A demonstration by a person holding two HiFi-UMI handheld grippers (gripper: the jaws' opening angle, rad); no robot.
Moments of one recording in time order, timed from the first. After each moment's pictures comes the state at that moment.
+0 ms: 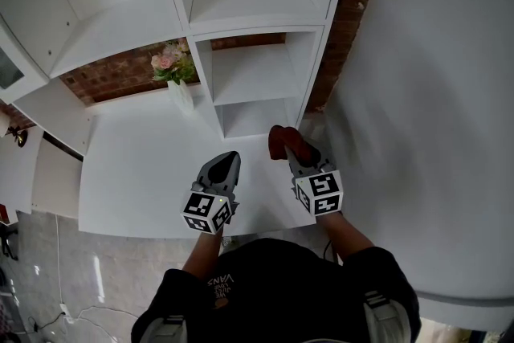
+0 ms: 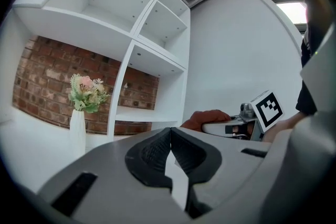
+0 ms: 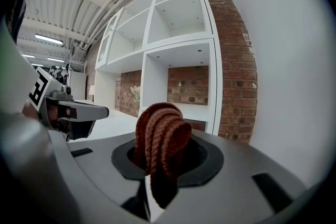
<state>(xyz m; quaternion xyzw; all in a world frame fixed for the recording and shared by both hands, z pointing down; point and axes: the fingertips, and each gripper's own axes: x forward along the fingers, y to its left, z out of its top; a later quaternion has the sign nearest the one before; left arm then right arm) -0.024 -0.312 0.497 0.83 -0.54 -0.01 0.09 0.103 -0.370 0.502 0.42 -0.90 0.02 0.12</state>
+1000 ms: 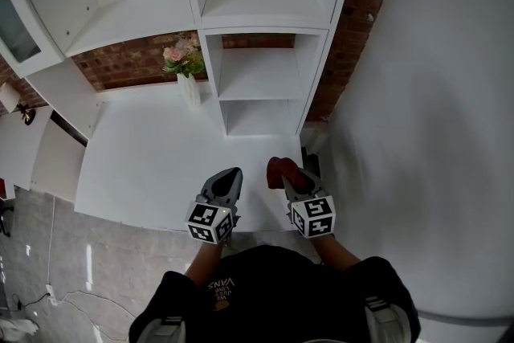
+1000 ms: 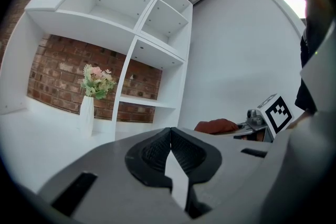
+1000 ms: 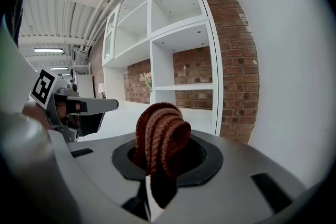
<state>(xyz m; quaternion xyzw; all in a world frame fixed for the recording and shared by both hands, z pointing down) -0.002 -0.268 0.537 0.81 -0.58 0.00 0.12 0.121 -0.309 0.567 0.38 -0.91 0.09 0.15</state>
